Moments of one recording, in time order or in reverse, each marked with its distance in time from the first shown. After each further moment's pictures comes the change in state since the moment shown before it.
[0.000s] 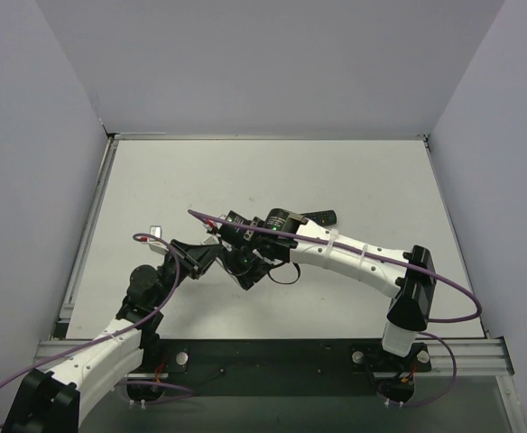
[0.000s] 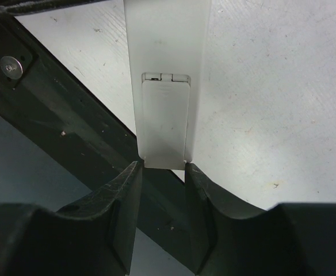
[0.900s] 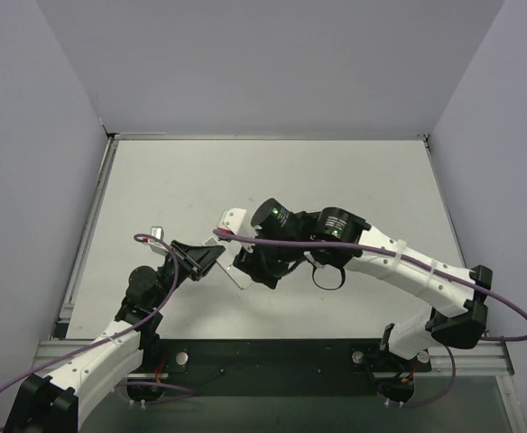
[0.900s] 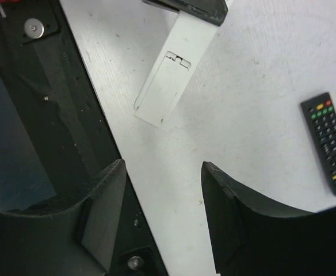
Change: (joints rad) left arm 0.000 -0.035 0.000 -0.020 0.025 -0.061; right arm 0.007 -0.224 -0.008 0.012 -0.019 -0.381
